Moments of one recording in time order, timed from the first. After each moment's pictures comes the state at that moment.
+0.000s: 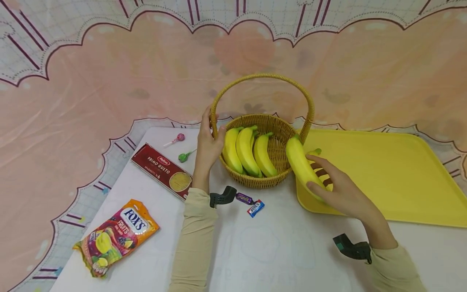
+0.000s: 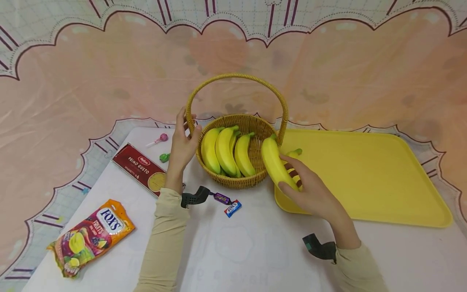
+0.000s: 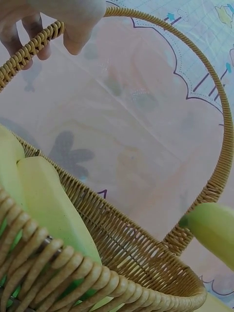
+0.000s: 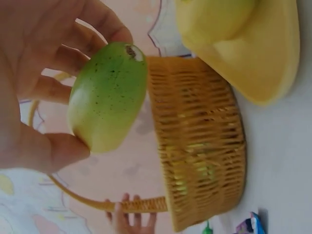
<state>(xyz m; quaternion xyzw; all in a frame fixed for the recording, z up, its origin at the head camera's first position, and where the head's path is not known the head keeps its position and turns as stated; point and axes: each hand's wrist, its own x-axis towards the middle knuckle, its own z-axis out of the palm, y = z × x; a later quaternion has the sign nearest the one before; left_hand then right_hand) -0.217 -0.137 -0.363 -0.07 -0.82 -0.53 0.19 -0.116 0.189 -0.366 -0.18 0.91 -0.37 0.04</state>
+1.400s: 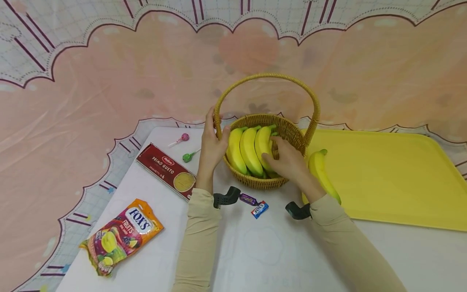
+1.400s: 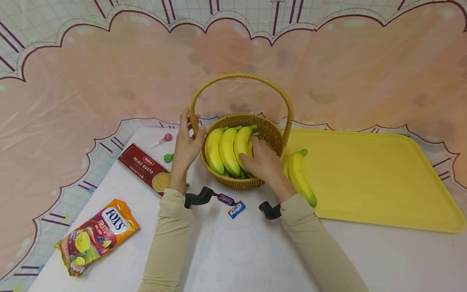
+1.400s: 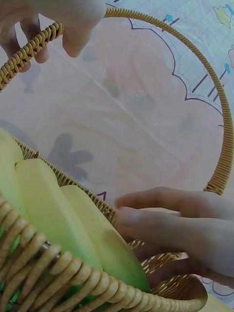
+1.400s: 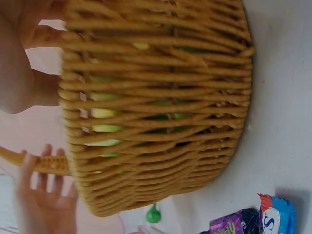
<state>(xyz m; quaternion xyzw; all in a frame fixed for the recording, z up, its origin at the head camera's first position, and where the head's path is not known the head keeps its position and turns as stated) -0.219 -0.137 -0.364 -0.08 -0.83 -0.52 0.19 -0.199 0.083 -0.380 -0.13 0.94 -0.33 0.03</state>
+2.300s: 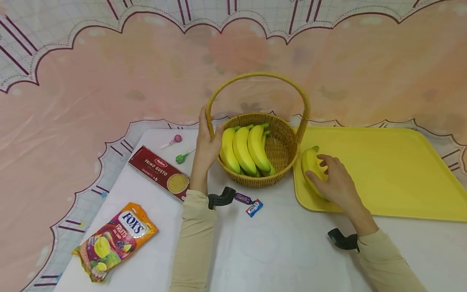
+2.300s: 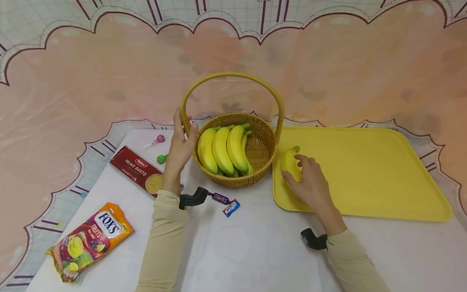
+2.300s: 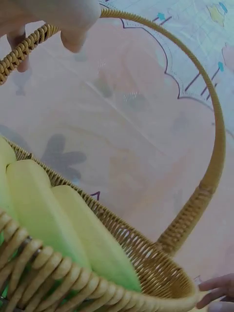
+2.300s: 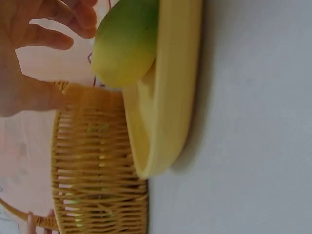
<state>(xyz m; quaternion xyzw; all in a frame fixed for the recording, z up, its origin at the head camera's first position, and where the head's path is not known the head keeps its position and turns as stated) -0.217 -0.132 -0.359 -0.08 -0.83 -0.52 0.16 -0.140 0.195 -0.406 -0.05 0.95 -0.31 -0.02</state>
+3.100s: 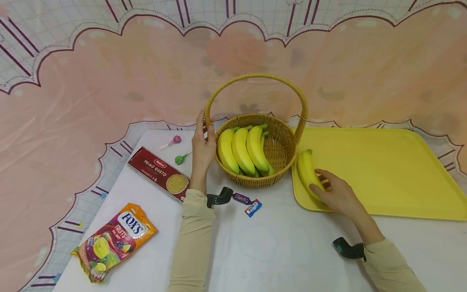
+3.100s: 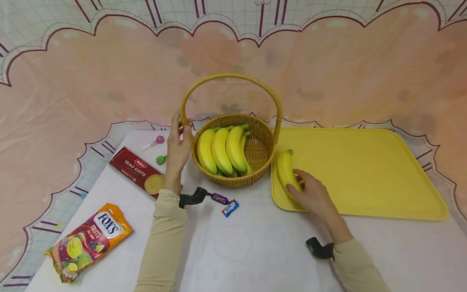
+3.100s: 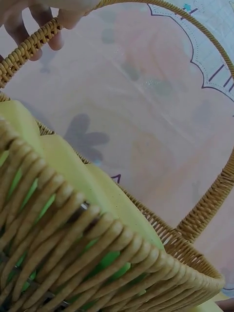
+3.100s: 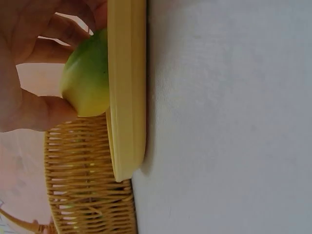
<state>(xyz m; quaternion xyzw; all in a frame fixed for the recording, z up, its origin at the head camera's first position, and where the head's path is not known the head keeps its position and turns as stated) -0.223 -0.135 -0.374 -0.06 -0.80 -0.55 0.22 -0.127 0.213 -0.419 -0.04 0.94 -0.33 0.10</state>
